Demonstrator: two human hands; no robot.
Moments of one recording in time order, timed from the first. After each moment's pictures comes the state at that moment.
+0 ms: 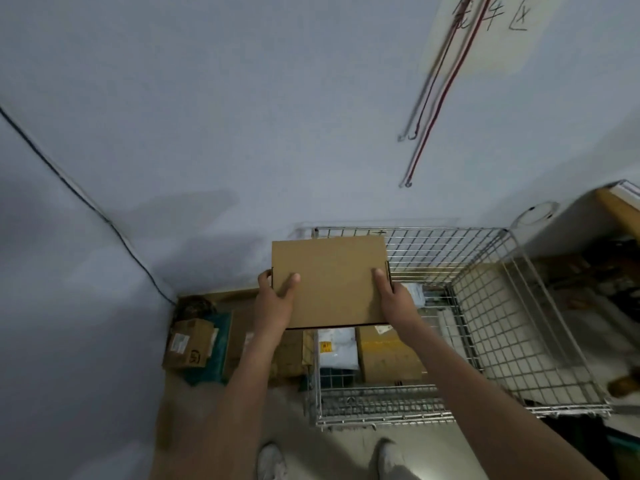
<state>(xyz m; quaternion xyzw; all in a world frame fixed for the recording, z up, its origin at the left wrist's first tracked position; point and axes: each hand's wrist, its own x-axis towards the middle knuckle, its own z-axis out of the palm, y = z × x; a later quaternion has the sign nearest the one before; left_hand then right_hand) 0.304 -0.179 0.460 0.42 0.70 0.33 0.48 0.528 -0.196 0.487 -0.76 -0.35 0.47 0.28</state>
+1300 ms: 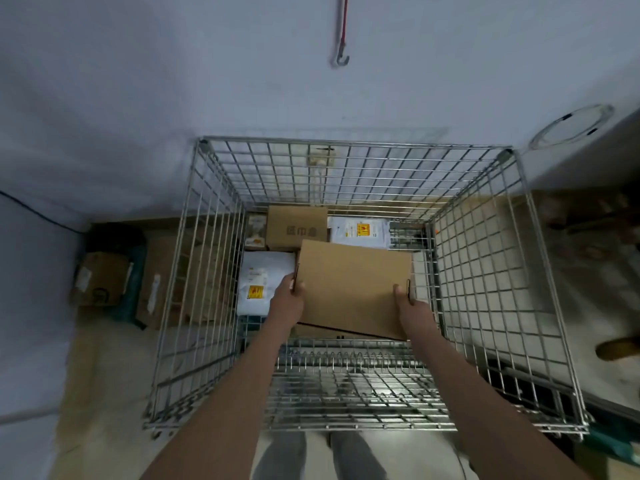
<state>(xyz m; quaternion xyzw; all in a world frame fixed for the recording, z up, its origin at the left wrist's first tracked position) 0.626 -0.147 0.183 0.38 0.72 0.14 0.56 0.862 -0.179 0.220 -0.82 -0.21 0.50 0.18</state>
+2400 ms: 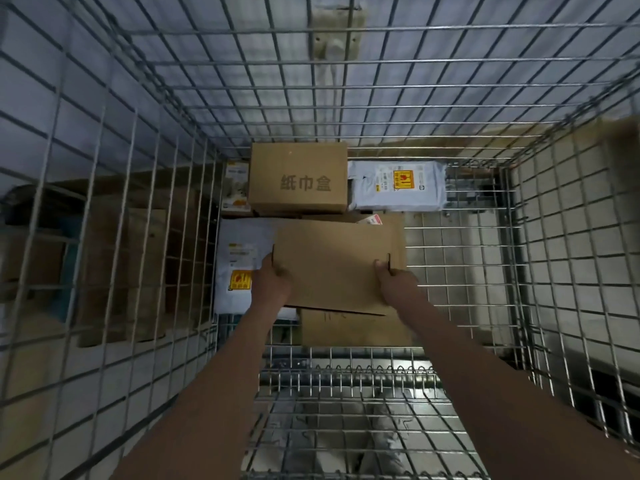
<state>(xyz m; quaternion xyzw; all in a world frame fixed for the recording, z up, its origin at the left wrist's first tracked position) 0.584 -0.094 -0.149 0.38 0.79 0.13 0.47 0.820 -0.104 -0.126 -0.80 -0.27 0.53 0.11</state>
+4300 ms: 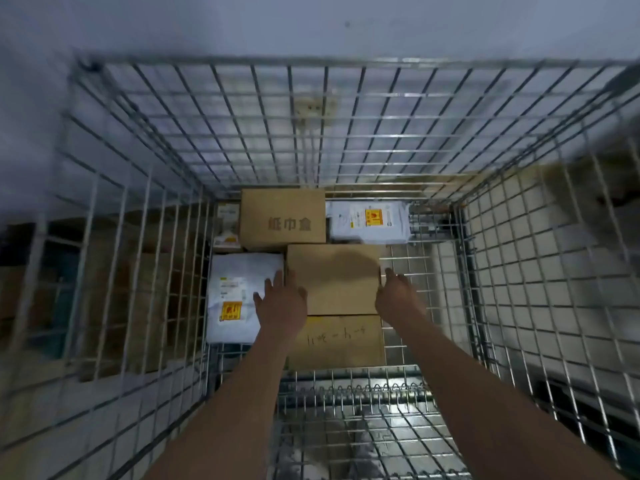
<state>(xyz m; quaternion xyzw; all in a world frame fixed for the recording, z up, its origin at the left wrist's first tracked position) 0.635 -0.074 -0.054 0.61 0.71 -0.14 0.33 0.849 -0.074 -0.042 -0.81 -0.48 0.34 -0.11</state>
